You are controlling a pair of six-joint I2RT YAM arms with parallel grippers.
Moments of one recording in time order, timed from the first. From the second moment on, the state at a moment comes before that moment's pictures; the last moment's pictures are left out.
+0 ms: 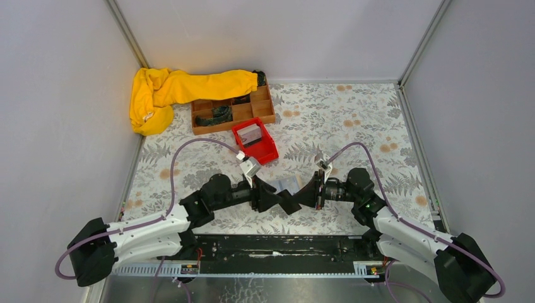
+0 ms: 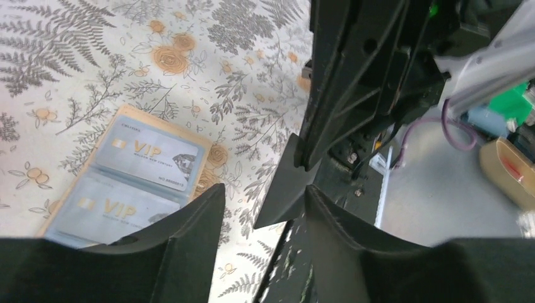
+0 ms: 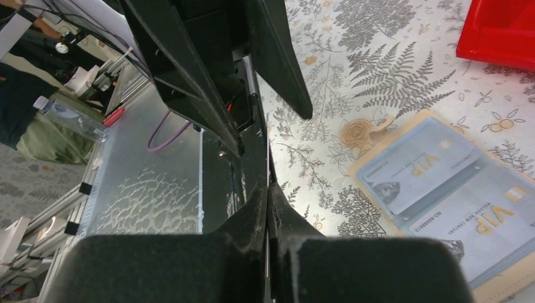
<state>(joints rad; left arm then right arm) -0.97 0.91 0.35 0.39 0.27 -0.44 0.62 0.88 0.21 0.57 -0.83 0.50</state>
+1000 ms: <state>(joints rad) -0.83 1.59 0.97 0.00 -0.39 -0.17 0.62 0.54 0.24 0.03 -0.06 0.37</state>
